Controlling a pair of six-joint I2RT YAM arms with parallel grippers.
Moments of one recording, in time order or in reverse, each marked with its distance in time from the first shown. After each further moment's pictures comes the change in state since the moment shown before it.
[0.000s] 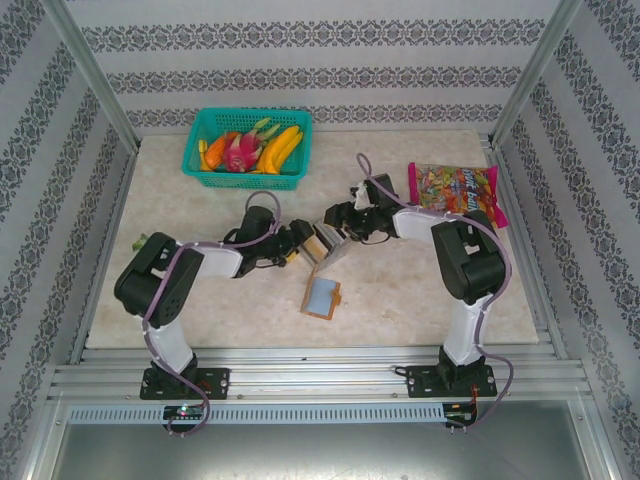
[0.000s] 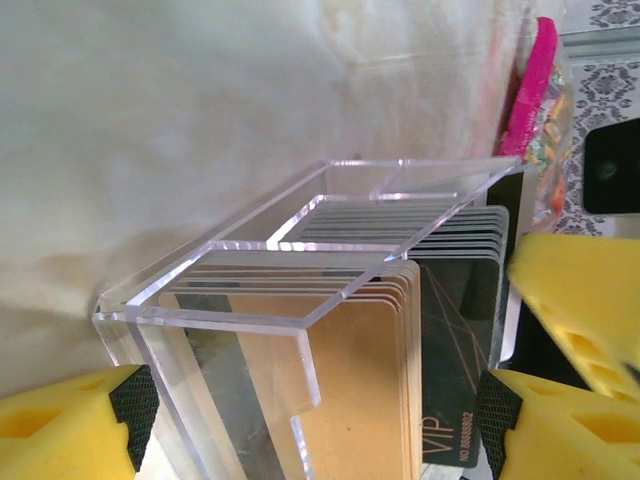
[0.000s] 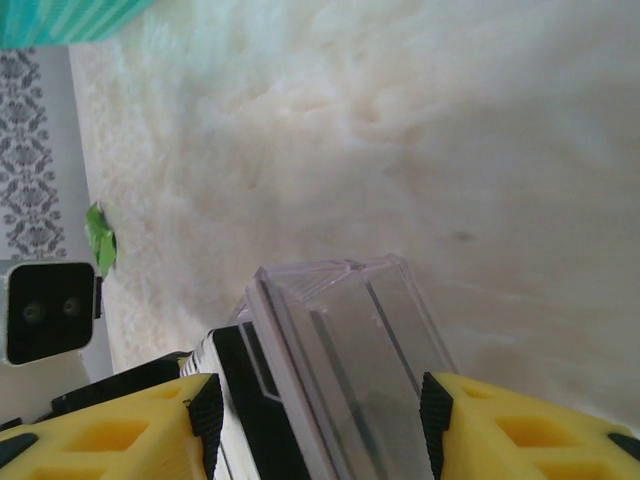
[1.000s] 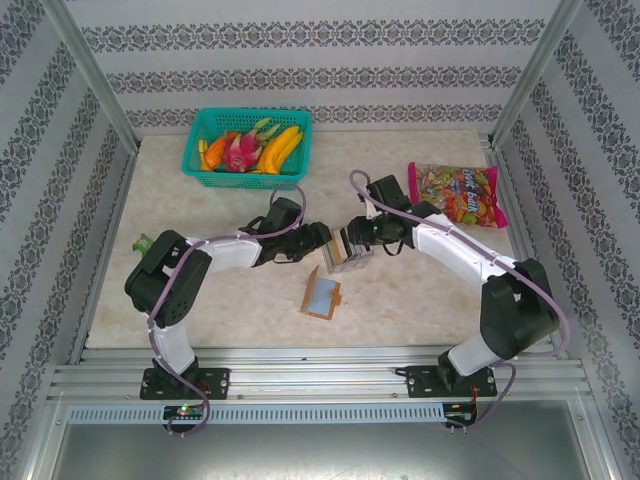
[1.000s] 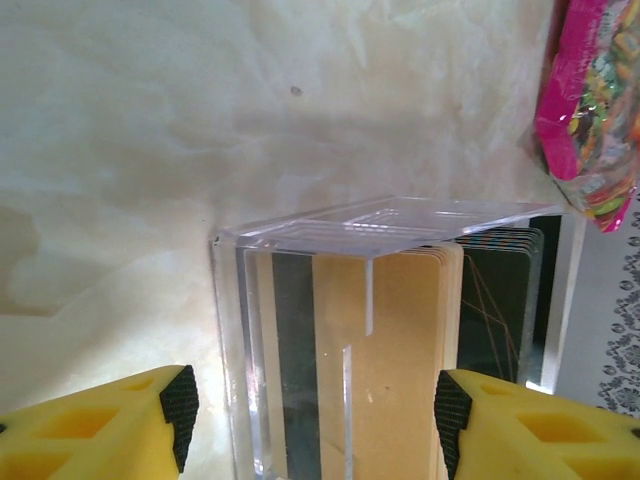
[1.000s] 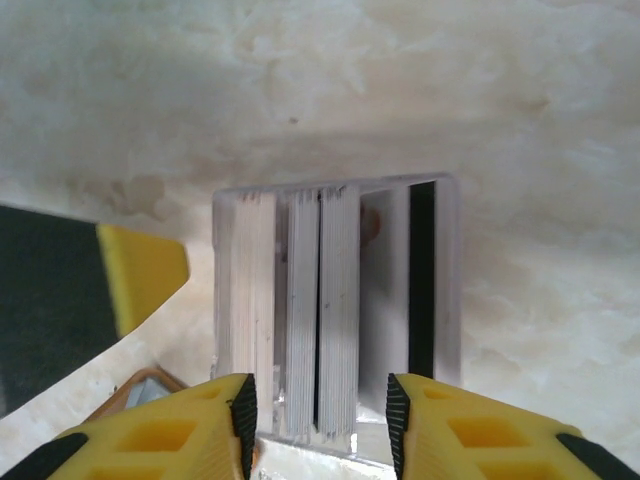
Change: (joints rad) left arm -0.108 0.017 0.207 -0.337 -0.106 0.145; right arm 0.134 -0.388 0.006 -0.557 0.552 -0.427
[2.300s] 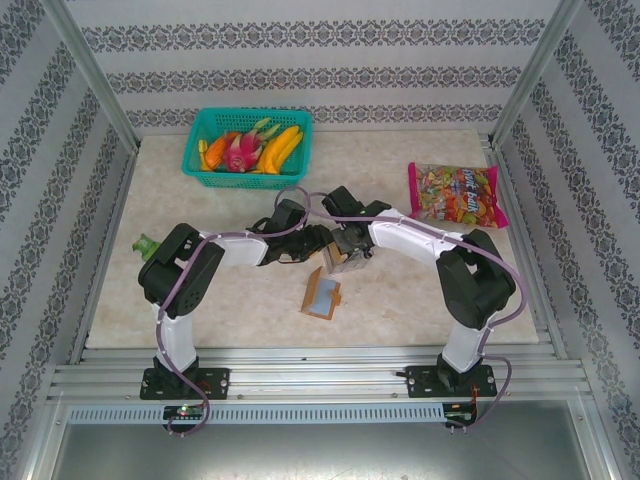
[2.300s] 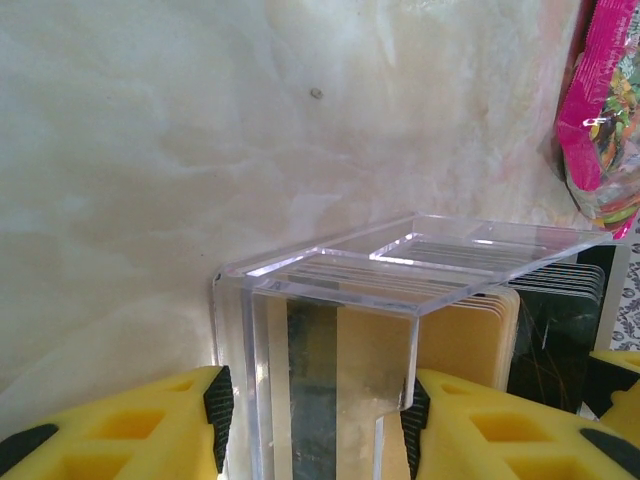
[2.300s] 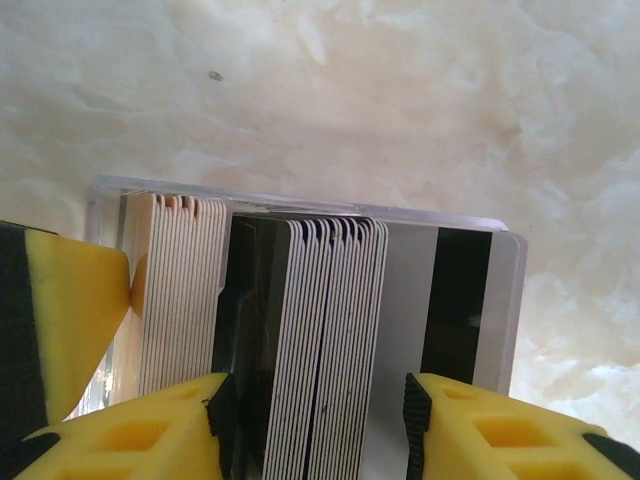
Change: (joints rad) left arm 0.000 0.092 0.021 0.074 0.026 -0.039; right arm 0.173 0.259 0.146 -0.080 0.383 -0.092
